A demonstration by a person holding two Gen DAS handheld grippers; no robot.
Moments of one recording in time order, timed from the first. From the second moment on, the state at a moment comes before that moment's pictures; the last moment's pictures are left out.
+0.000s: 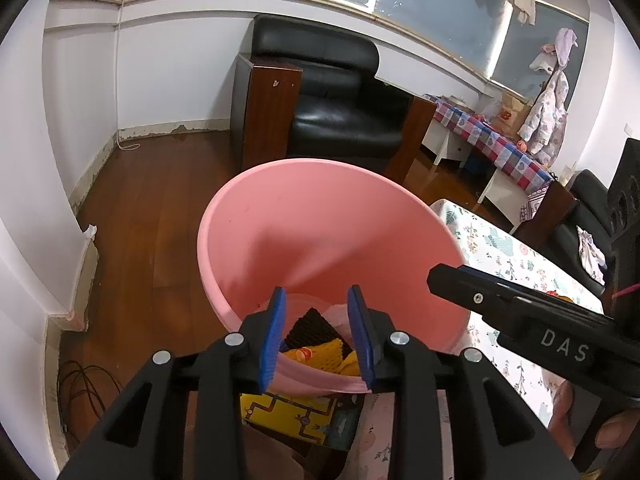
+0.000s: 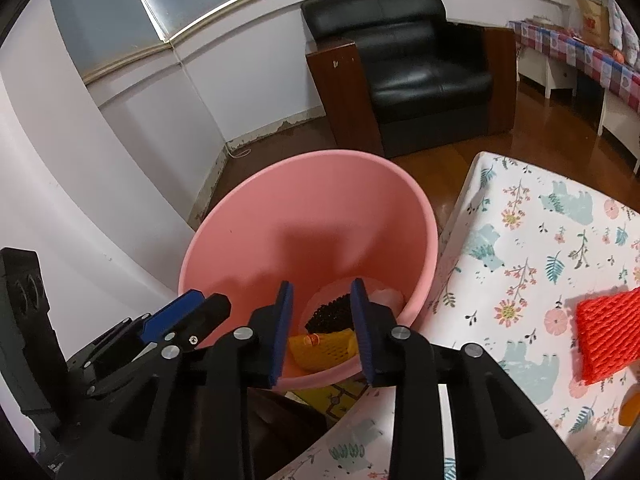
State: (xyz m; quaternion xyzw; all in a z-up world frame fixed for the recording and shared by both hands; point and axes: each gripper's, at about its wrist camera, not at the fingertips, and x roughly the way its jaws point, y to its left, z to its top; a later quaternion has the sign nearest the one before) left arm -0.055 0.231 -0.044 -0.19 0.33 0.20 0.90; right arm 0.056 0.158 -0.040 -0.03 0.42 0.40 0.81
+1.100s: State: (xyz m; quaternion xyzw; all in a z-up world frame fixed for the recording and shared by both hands) left arm -0.039 0.122 -0.006 -0.12 0.33 0.08 0.93; right arm 0.016 -0.029 -0.017 0.00 0.36 0.28 0.89
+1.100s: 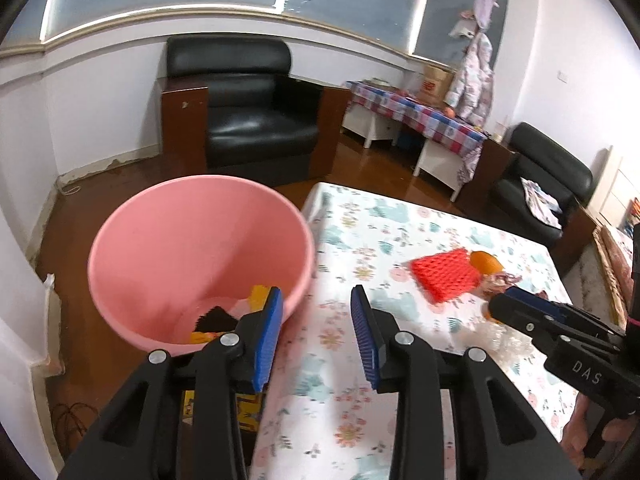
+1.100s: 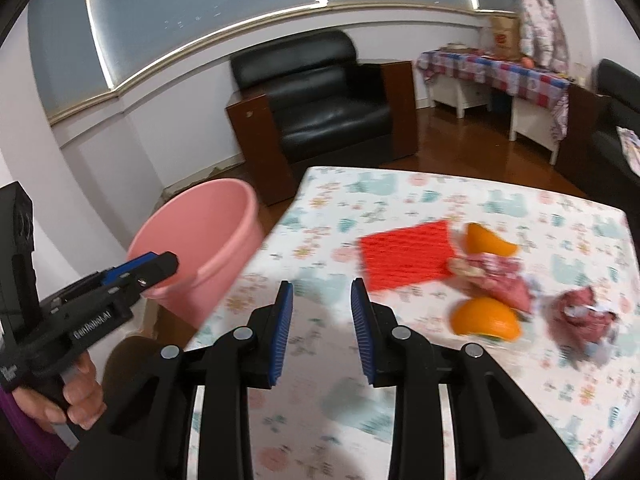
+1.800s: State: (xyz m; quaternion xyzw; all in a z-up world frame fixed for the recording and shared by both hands) left arm 0.022 0.032 -0.001 -0.08 0.36 -0.04 0.93; right arm 0.021 -0.158 -0.025 0.01 0.34 0.17 0.92
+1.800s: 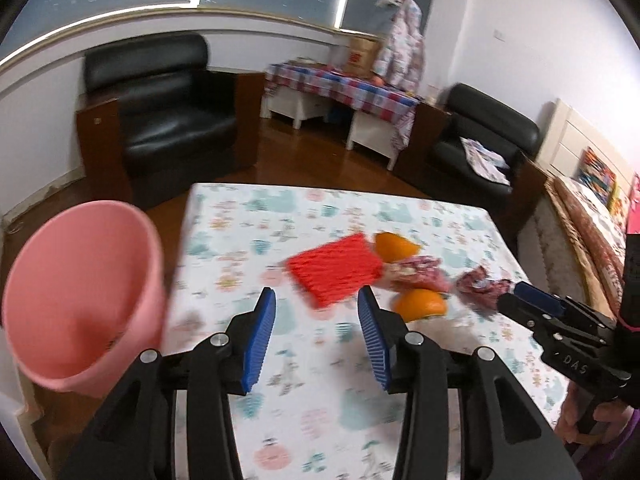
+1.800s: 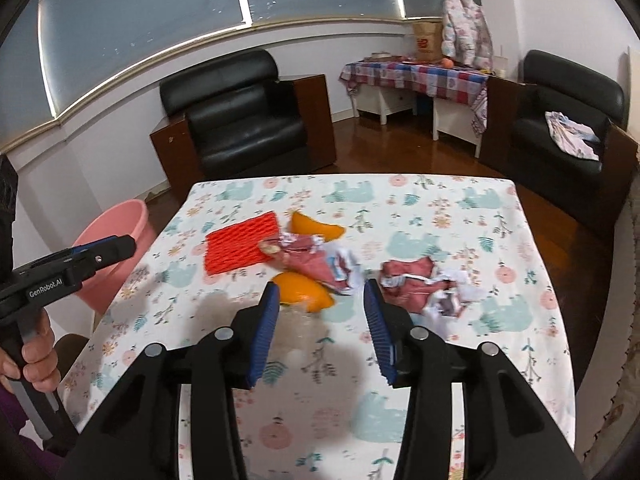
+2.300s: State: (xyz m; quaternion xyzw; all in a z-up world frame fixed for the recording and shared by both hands) left arm 0.117 -0.010 -0.040 -0.25 0.48 -0.08 0.83; right arm 0.041 -0.185 -0.035 0.02 0.34 0.15 0.93
